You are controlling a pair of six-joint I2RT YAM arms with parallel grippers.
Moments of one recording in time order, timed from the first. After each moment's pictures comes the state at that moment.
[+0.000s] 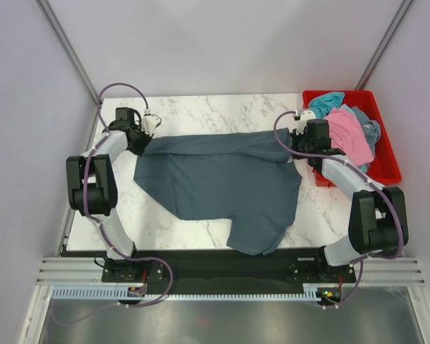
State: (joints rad) left arm 0.05 1.88 1.33 -0.45 0.14 0.66; right arm 0.12 1.50 0.95 -0.10 -0.05 -0.04
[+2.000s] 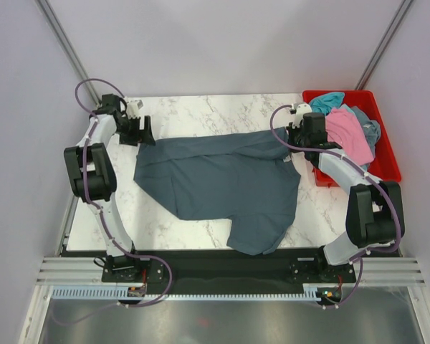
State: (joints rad) left arm 0.15 2.07 1.67 -0.73 0.41 0.20; right arm 0.14 1.57 1.04 -0.09 -0.05 -0.04
